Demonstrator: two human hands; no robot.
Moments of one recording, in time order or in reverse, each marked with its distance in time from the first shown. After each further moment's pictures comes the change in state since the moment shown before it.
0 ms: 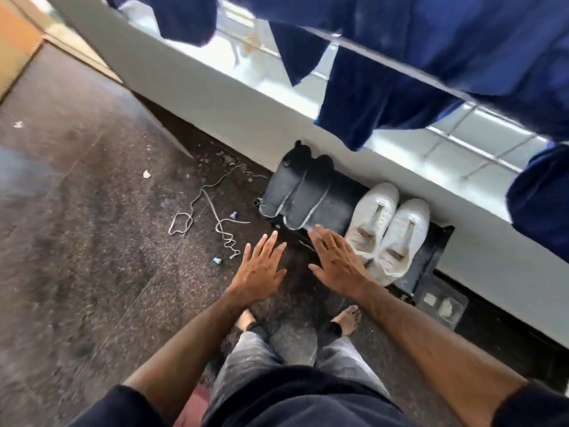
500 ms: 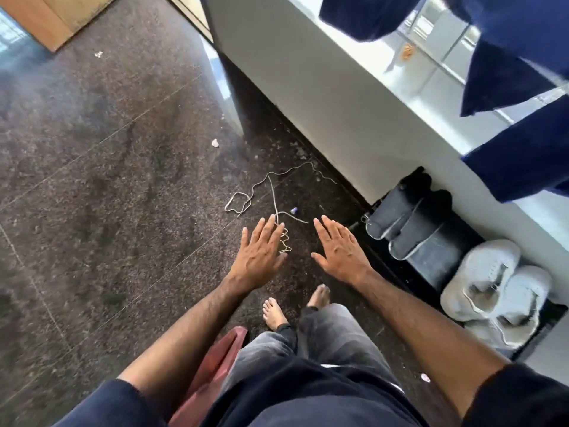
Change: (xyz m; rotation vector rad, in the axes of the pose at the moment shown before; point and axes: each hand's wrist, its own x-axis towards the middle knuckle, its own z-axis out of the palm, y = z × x) left_hand -0.087 -0.274 -0.024 -0.266 0.143 -0.247; right_hand 0.178 -0.239 0.047 -0.146 -0.163 -0.157
